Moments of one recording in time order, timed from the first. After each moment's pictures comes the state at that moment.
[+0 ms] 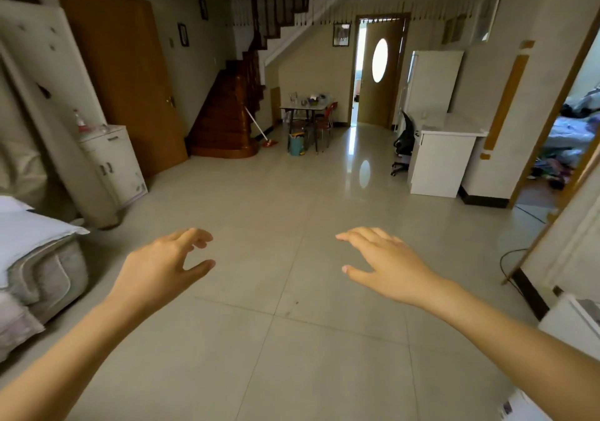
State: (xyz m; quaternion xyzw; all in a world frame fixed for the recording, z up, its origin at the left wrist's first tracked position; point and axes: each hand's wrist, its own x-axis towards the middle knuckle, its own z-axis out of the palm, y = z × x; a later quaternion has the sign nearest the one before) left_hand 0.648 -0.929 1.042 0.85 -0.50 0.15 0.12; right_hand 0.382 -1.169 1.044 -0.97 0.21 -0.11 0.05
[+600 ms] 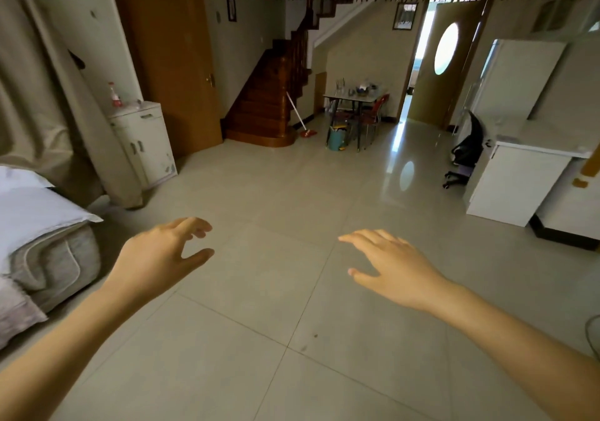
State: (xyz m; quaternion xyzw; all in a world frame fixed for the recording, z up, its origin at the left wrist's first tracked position) left_hand 0.861 -1.098 1.027 0.89 -0.43 0.12 0.11; right_hand 0.633 -1.373 1.029 -0.99 0.11 -0.07 0.04
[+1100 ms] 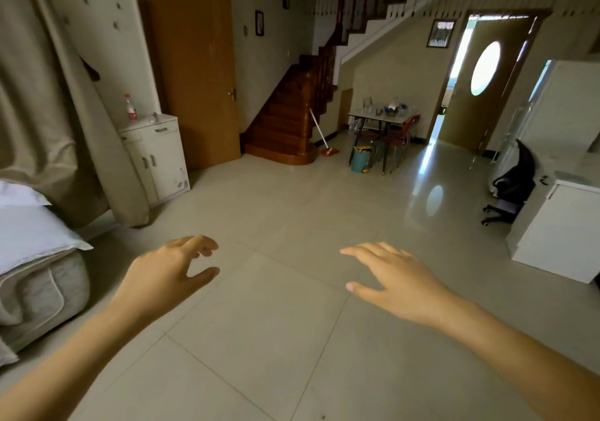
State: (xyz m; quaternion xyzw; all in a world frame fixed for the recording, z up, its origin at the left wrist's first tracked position) left_hand 1.045 -1.257 1.015 0.91 -0.39 0.10 0.13; right_hand 0.847 -1.550 1.029 -0.99 0.06 -0.08 0.03
